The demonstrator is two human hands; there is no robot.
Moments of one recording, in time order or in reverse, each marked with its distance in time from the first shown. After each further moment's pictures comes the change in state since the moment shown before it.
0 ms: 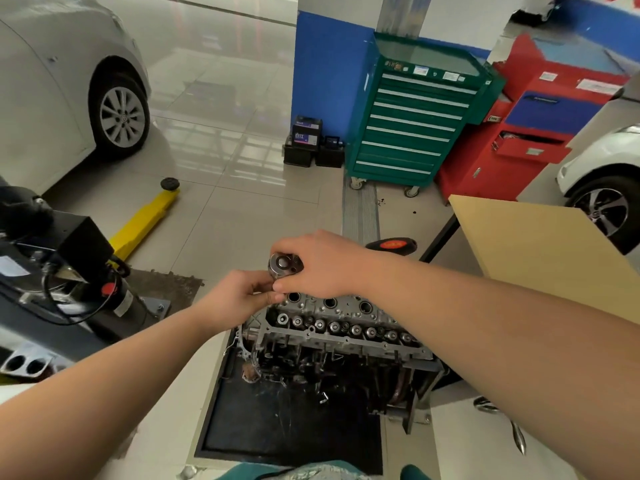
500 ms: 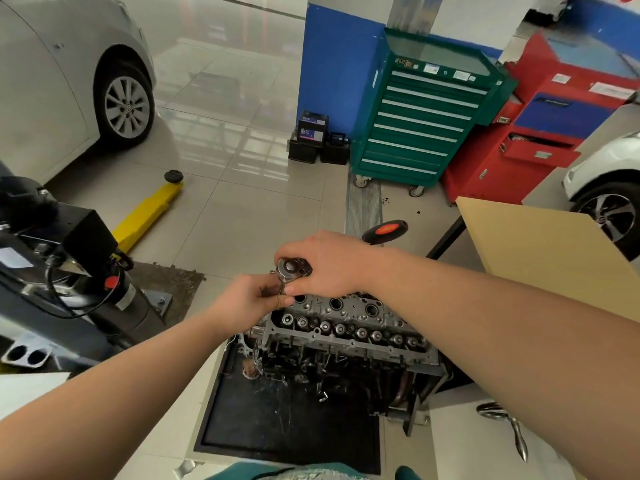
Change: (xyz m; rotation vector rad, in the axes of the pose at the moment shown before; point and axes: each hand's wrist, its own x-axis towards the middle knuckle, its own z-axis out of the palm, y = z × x) left_hand 0.002 -0.005 0.013 -0.070 0.056 -0.035; right_hand 0.017 0.008 -0.001 -0.128 -0.107 -0.082
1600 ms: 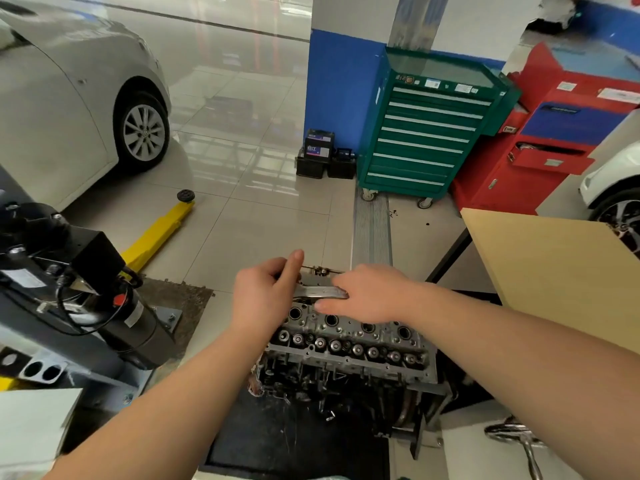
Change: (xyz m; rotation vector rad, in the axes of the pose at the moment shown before) left_hand 0.018 0.093 0.028 -0.108 0.603 -0.103; right_hand -0.055 0.051 0.015 -0.075 -0.092 0.271
